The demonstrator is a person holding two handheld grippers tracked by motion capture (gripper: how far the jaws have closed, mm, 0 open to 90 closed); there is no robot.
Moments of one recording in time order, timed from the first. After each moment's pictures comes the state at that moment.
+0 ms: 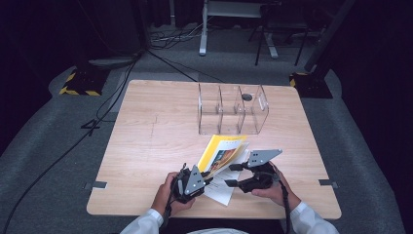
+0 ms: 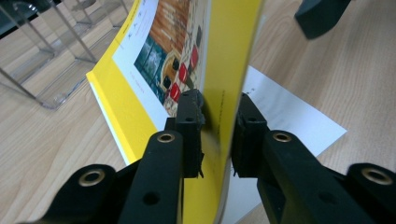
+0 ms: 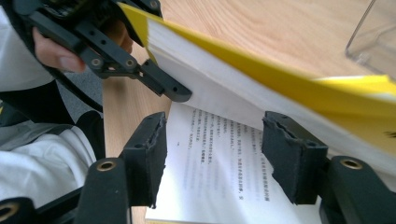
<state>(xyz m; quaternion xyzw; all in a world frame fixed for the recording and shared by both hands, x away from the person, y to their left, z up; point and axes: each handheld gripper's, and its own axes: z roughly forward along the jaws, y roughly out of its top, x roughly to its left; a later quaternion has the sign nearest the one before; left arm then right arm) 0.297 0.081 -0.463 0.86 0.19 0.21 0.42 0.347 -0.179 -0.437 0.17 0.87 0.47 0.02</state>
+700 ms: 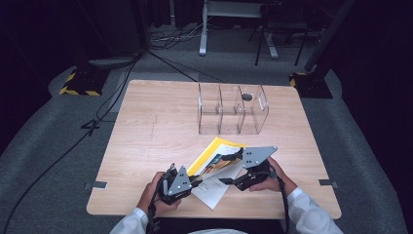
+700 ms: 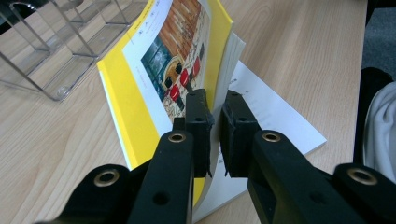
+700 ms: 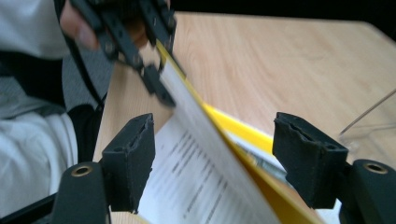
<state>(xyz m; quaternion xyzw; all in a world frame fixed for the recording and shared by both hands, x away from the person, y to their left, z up) 0.293 0.123 -0.452 0.87 0.16 0.18 0.42 0.355 -0.153 -0.411 0.02 0.88 0.48 0.08</state>
